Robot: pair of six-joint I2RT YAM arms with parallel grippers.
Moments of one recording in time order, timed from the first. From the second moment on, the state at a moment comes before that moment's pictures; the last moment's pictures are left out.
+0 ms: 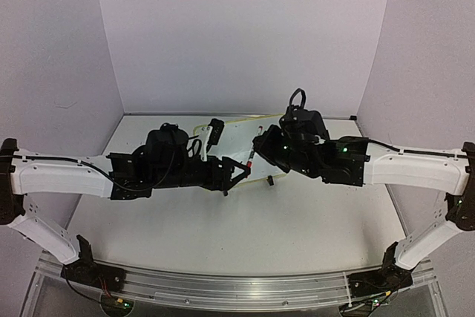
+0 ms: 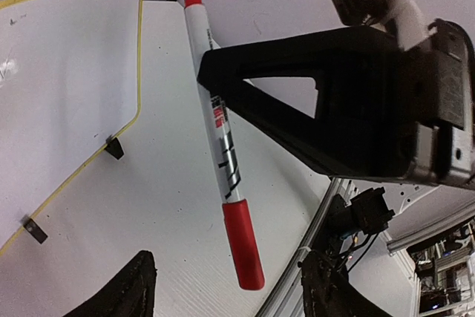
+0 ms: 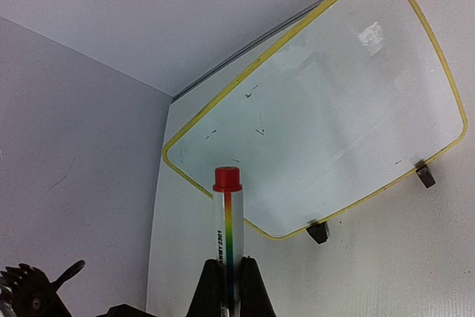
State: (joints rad) left arm -1.09 1.37 0.93 0.14 0.06 -0.62; right arm 1.05 1.47 1.18 -0.16 0.45 1.12
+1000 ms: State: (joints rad) left arm -1.08 1.44 0.98 0.12 0.11 -0.63; right arm 1.05 1.47 1.18 -0.17 0.44 0.98
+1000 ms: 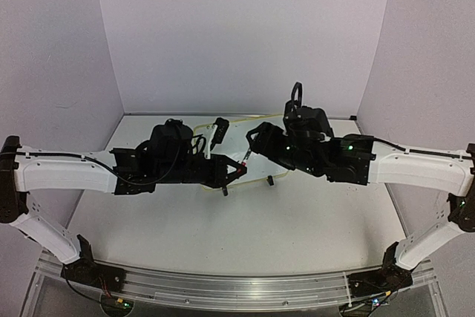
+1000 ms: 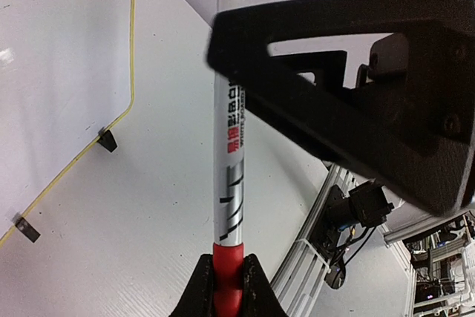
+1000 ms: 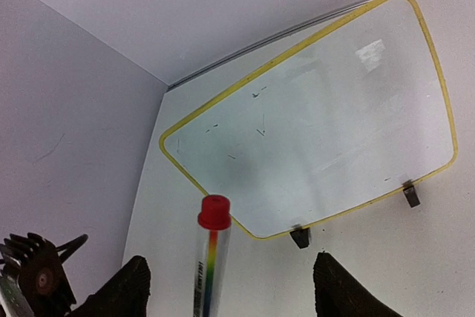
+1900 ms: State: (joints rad) left arm -0.89 1.29 1.03 -0.45 0.66 -0.09; right arm 0.82 1.54 1.38 -0.57 -0.64 0.45
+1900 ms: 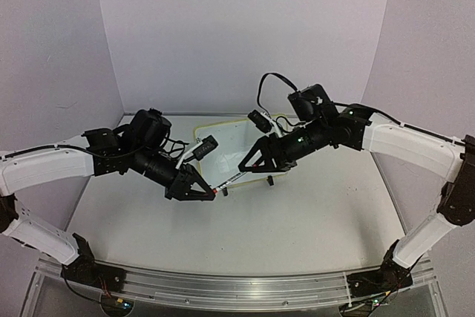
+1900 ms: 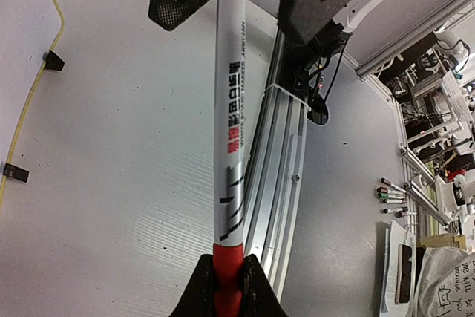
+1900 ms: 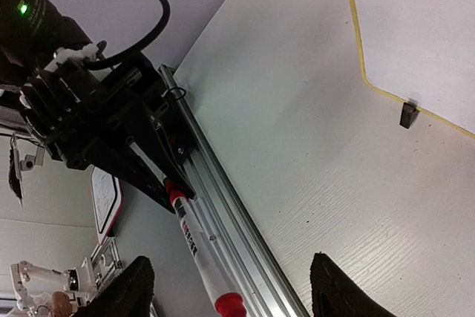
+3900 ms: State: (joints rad) left arm -0.67 1.08 0.77 -0.35 0.51 -0.22; right arm 0.52 1.22 1.27 -0.66 -0.81 0.29
